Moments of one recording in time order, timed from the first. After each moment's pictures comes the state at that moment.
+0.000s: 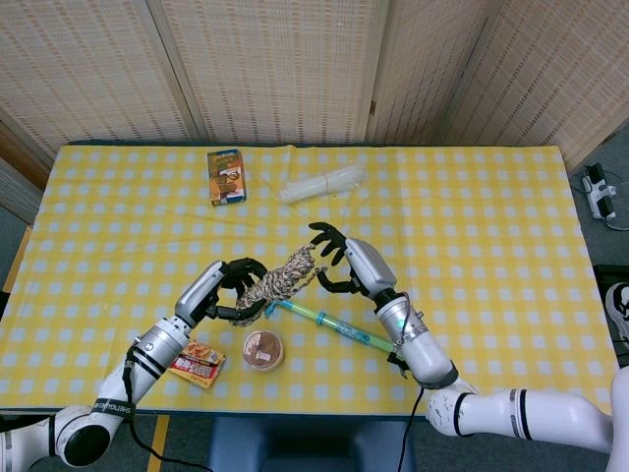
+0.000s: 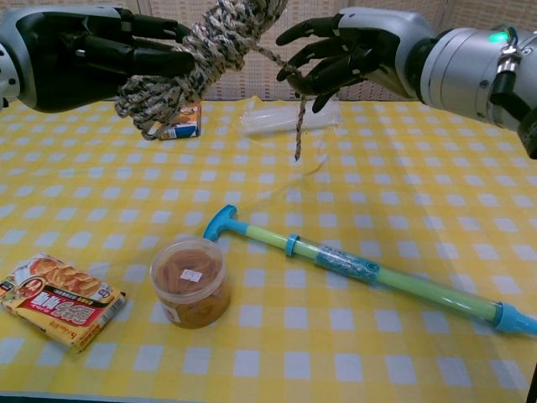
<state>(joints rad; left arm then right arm) -0.58 -1.25 -0.44 -1.97 1.14 0.77 -0.53 0.82 -1.46 0.37 -1.84 -0.83 1.00 0.02</state>
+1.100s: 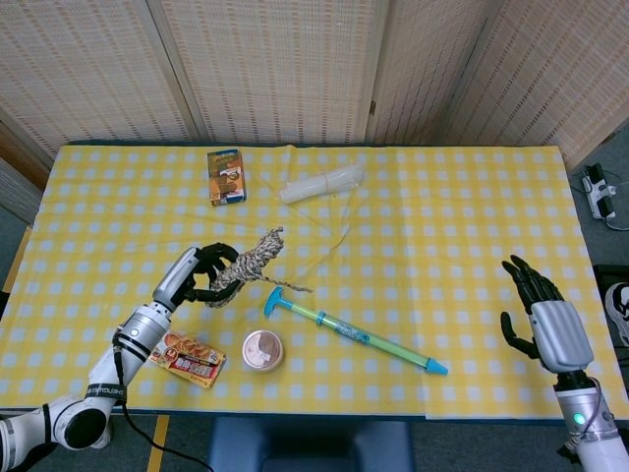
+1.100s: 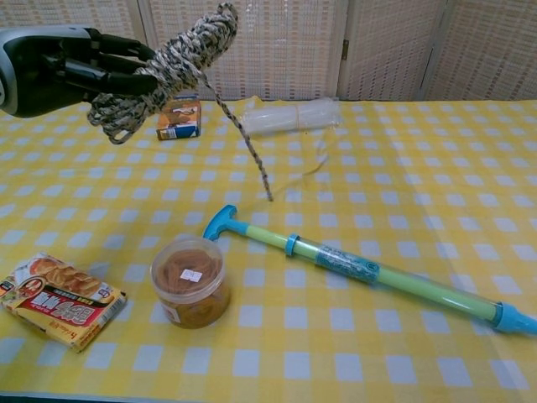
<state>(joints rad) -0.62 -1.25 -0.37 -1.83 1.10 0.84 -0.50 0.23 -1.09 -0.05 -1.76 -1.44 1.52 0.07</state>
